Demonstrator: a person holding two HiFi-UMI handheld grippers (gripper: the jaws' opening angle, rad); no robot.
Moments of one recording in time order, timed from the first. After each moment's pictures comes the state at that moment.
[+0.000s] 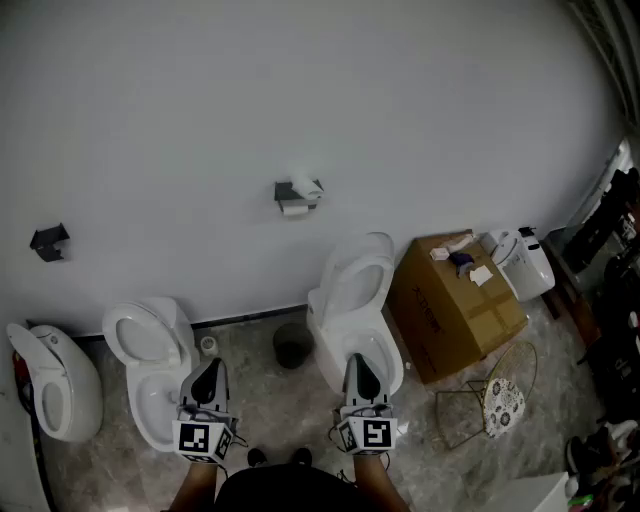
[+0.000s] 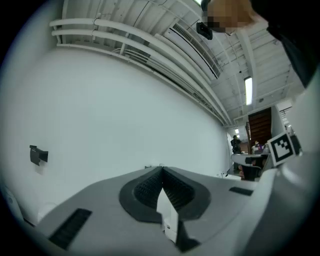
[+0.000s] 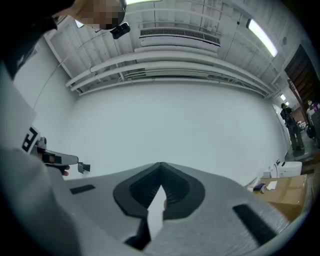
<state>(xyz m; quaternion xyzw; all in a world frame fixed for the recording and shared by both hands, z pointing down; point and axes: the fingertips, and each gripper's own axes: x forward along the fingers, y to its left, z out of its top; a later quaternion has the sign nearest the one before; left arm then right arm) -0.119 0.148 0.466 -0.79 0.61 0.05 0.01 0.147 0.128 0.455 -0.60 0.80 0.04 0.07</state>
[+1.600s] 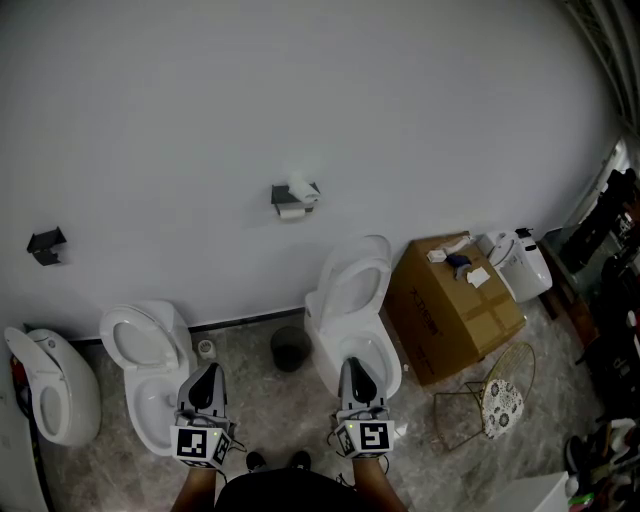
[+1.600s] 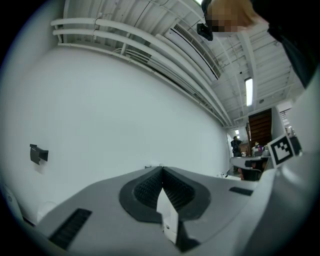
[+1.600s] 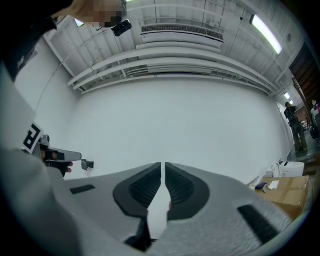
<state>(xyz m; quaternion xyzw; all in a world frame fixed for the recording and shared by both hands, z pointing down) -0.121 0.151 0.463 -0.79 0.61 0.05 0.00 0.139 0.129 0.463 -0.59 0.81 0.03 0.05</state>
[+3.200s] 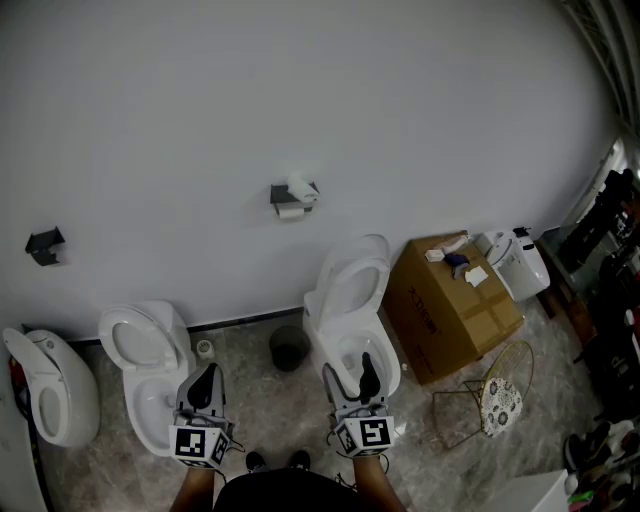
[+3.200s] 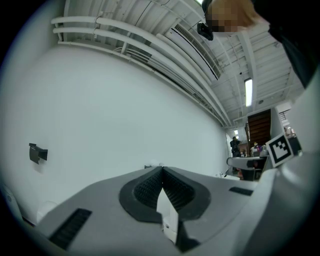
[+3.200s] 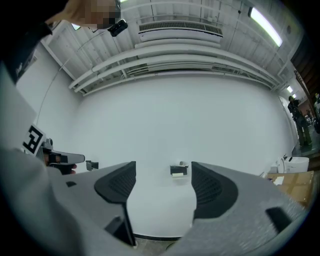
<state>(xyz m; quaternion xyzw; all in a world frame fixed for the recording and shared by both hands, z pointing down) -0.125 0.152 0.467 -0.79 0.60 0.05 0.00 0.129 0.127 0.472 -0.57 0.82 0.01 0.06</state>
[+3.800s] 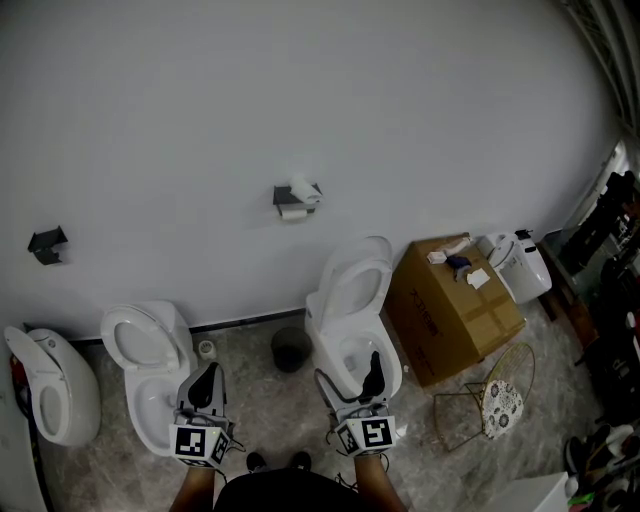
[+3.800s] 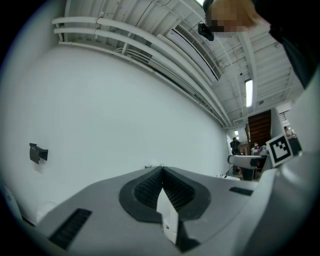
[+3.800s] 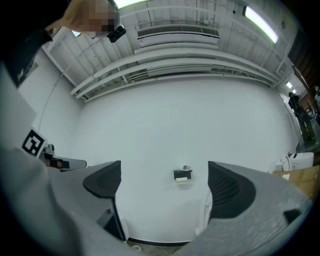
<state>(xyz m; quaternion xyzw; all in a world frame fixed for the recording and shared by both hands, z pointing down) -0.129 0.153 0.467 -0.80 0.60 0.05 0.01 0.123 0.128 0.458 -0.55 0.83 0.02 0.09</state>
